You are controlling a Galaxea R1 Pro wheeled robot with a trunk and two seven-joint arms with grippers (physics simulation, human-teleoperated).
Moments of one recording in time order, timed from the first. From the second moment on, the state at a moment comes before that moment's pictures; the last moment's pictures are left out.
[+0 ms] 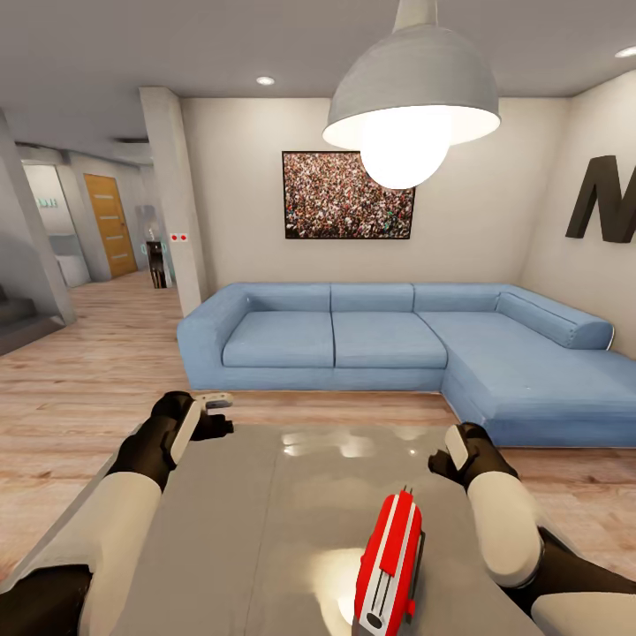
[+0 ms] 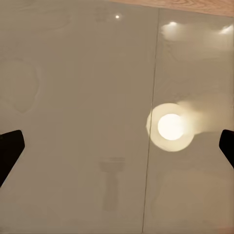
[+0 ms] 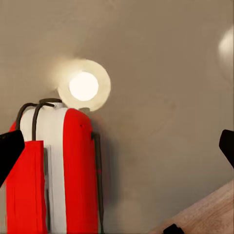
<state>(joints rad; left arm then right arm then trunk) -0.87 0.02 0.06 -0.79 0.07 0.97 0.09 -0.94 0.06 -0.73 -0.48 0.22 0.79 -0.39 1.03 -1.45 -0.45</state>
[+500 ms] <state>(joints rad) -0.86 0.02 0.06 -0.79 0.07 0.97 0.09 -0.94 0.12 -0.68 -0.48 0.22 0.77 -0.40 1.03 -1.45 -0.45</state>
